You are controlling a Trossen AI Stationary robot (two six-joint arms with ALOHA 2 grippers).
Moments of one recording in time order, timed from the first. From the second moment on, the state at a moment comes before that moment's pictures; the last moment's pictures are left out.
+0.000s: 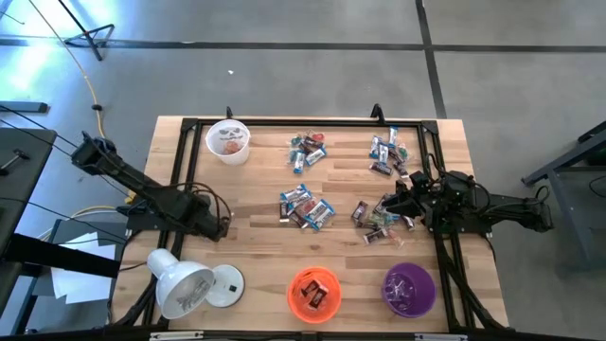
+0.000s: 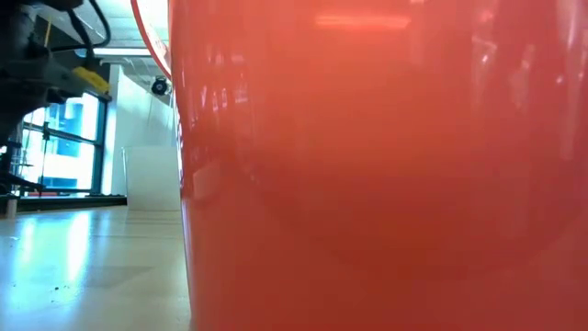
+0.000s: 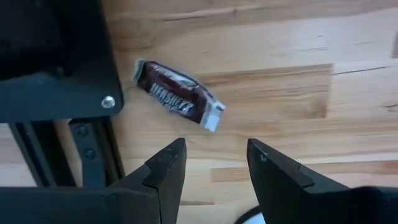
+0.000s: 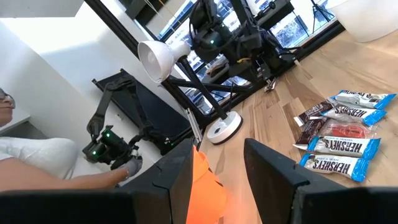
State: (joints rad) left arm -0.49 1.13 0.68 -1.15 0.03 -1.94; right arm -0.16 0.01 0.01 0.07 -0.40 0.73
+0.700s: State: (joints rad) left arm -0.75 1.13 0.68 -1.15 0.10 -1.74; right arm -0.16 0.01 0.01 0.07 -0.40 0.73
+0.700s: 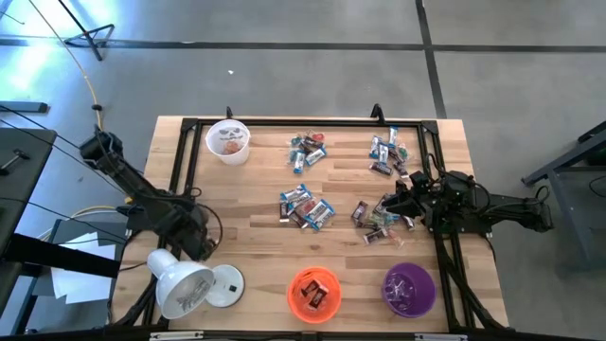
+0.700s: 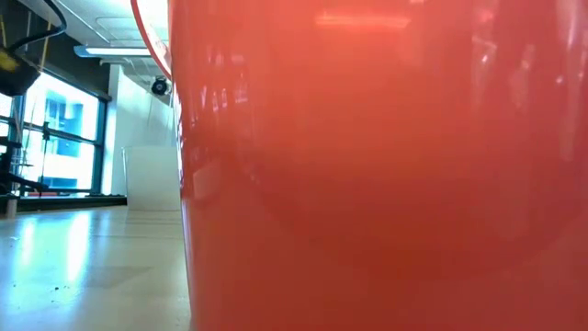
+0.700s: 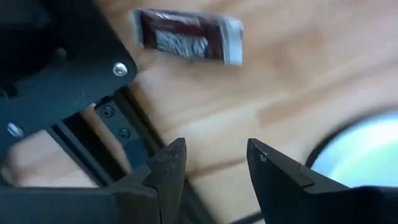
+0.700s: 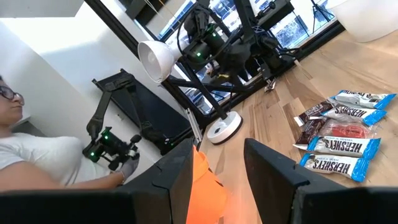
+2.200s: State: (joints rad) left arm -0.71 1.36 0.68 -1.21 -0.08 -0.46; right arm -0.16 0.01 0.01 0.07 -0.39 0.73
